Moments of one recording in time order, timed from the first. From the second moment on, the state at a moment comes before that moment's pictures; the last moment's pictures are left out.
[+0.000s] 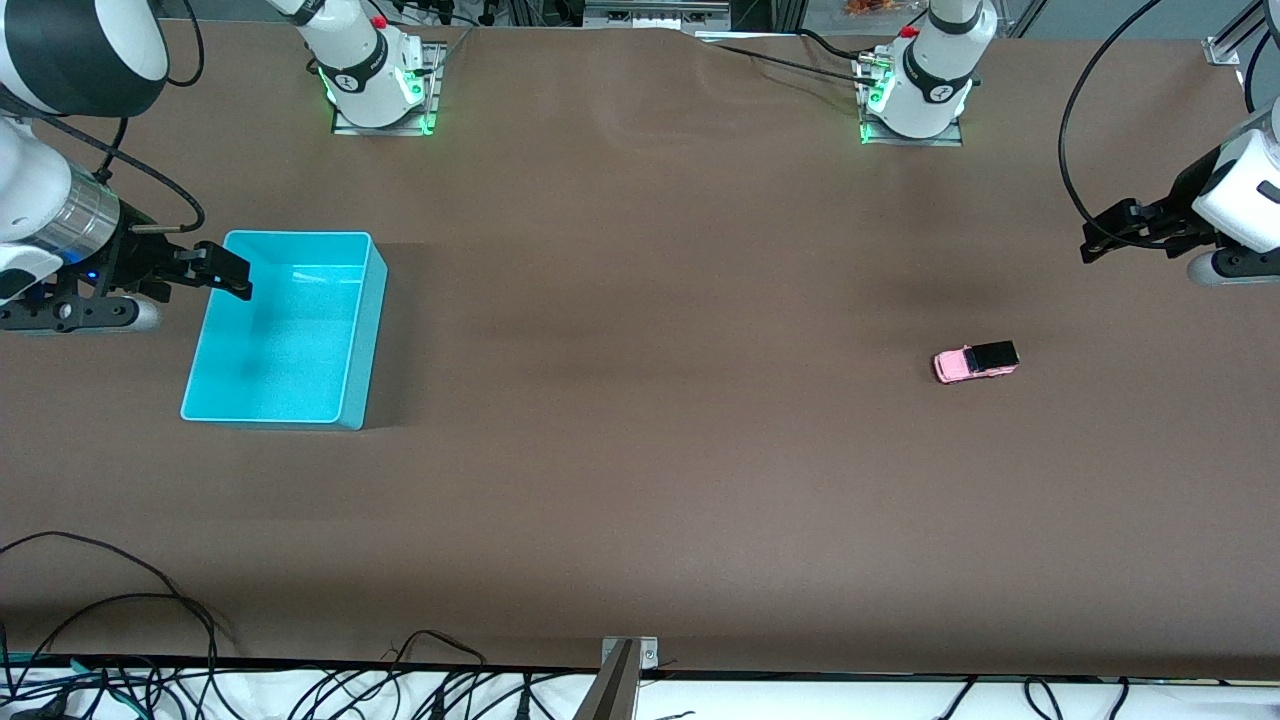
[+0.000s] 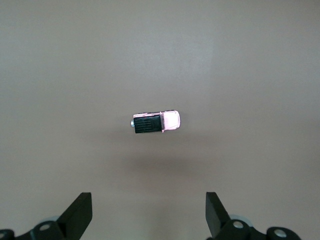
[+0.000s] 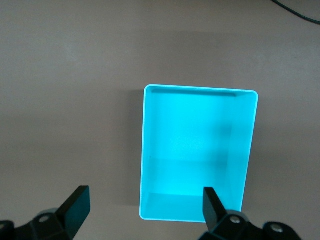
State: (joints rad) left arm 0.02 -0.04 0.00 -1.74 0.03 1.62 -0.05; right arm 0.03 0.11 0.05 -1.62 0.00 1.69 0.04
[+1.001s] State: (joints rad) left arm 0.02 -0.03 -0.01 -1.74 0.03 1.62 -0.05; right arm 0.03 0.11 0.05 -1.62 0.00 1.72 0.04
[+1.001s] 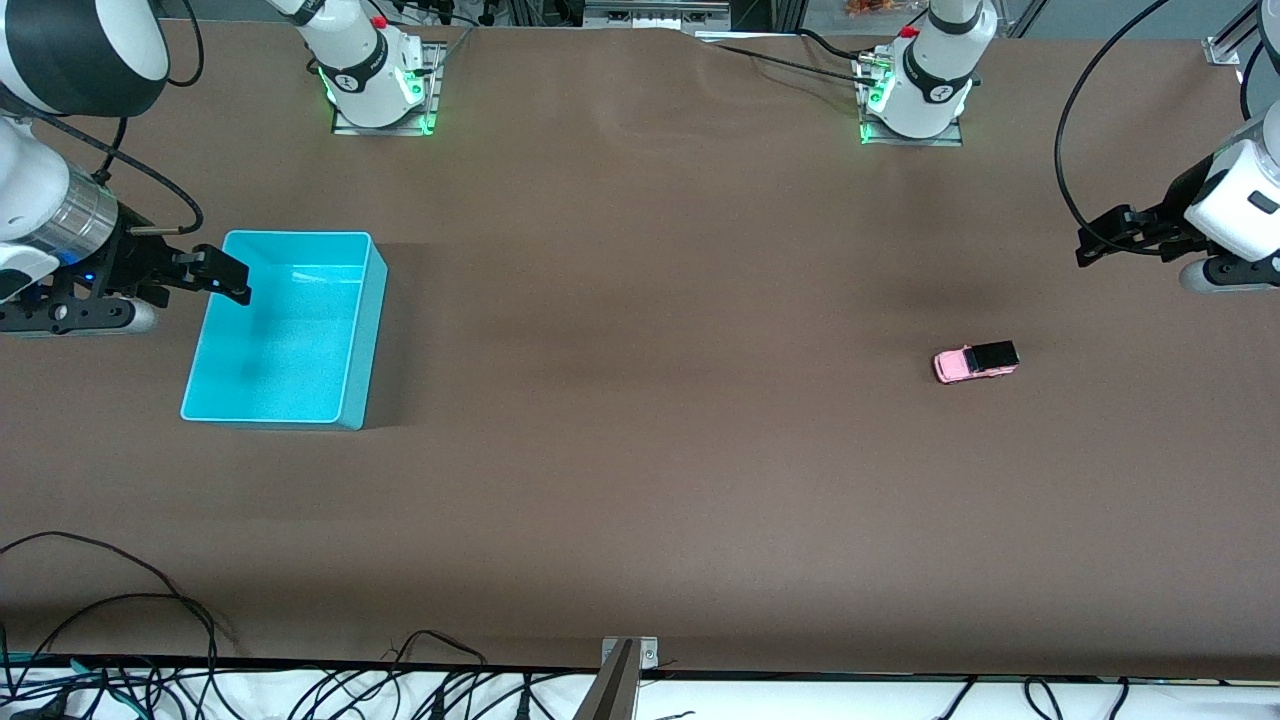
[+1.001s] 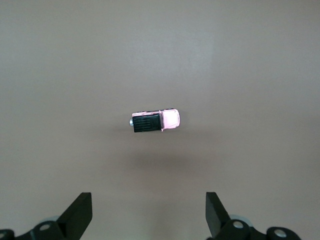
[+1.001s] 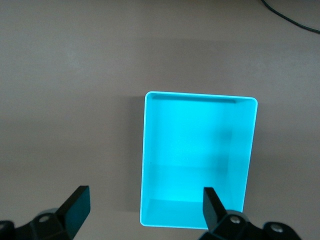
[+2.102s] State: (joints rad) left arm 0.09 -0.01 -0.04 -2.02 0.03 1.90 -0.05; right arm 0.04 0.11 0.05 -1.62 0.00 1.72 0.04
